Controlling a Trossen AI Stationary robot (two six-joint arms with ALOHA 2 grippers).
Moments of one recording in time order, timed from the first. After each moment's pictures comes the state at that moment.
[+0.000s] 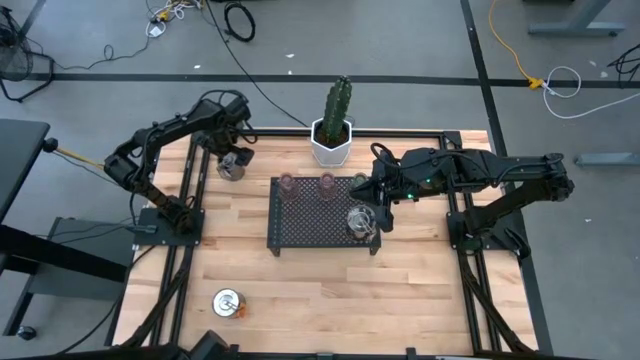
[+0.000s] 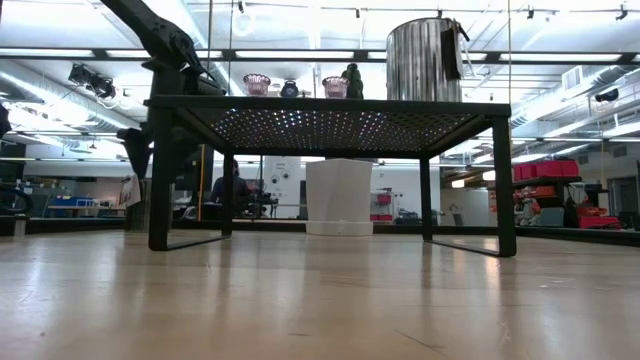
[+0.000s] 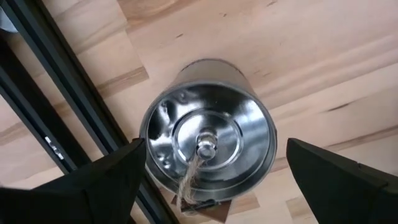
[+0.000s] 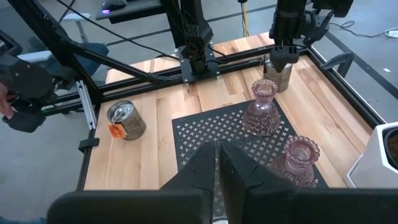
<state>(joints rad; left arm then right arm) 0.93 1.54 1.11 -1.13 -0.09 -0.21 0.13 1.34 1.54 -0.71 0.14 0.28</state>
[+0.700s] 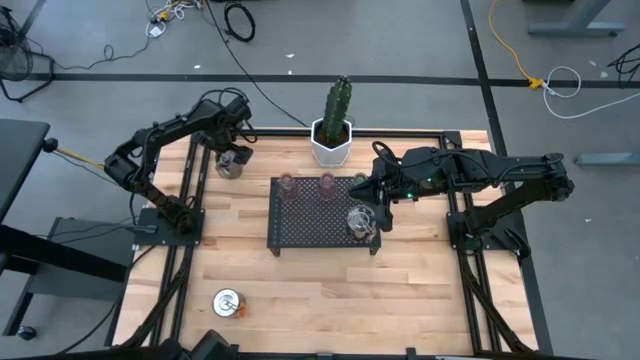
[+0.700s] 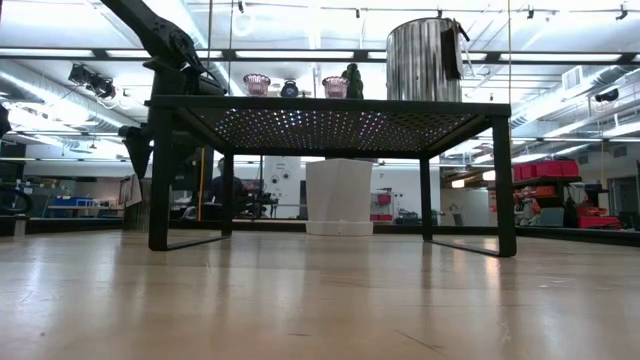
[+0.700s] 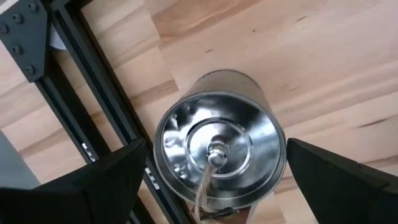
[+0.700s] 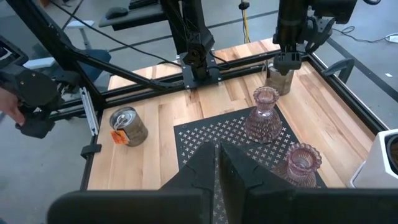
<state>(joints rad) 0.93 1.54 1.11 -1.11 -0.20 -0.20 0.13 1.34 1.54 -0.68 0.14 0.28</state>
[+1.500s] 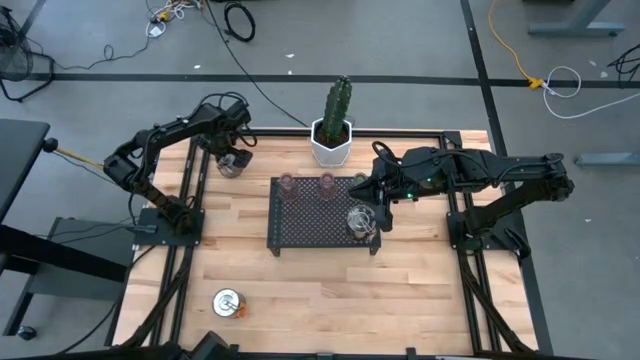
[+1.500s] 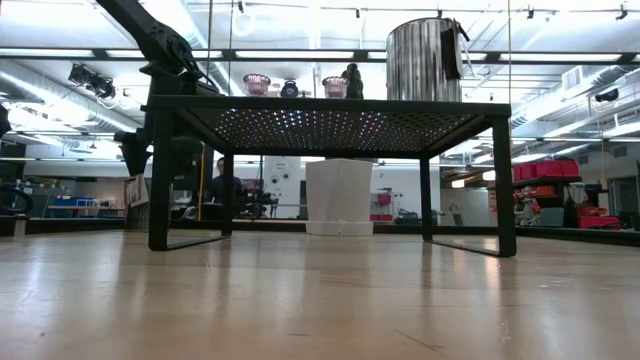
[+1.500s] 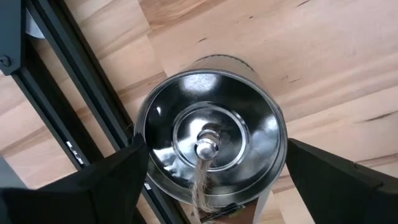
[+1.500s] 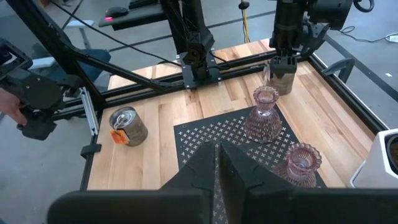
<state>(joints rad) 0.93 1.54 1.05 -1.06 -0.17 -0.21 0.13 1.34 1.54 -0.68 0.14 0.28</state>
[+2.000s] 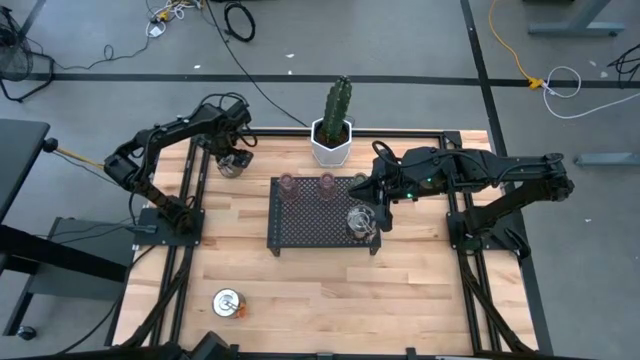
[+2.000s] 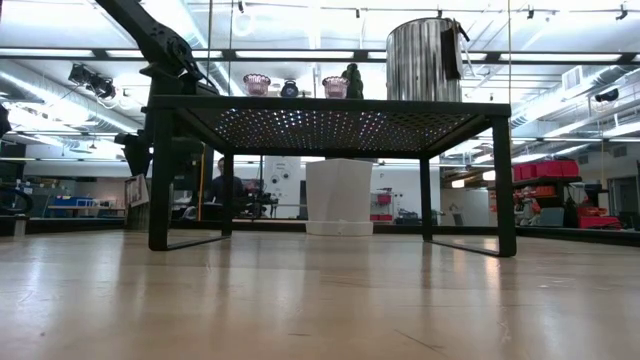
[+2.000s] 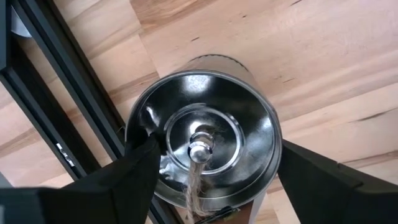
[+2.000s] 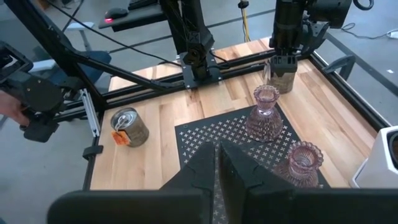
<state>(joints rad) 0.93 1.55 1.05 -1.06 -0.15 -0.21 0.13 1.34 1.54 -0.68 0.14 0.29</state>
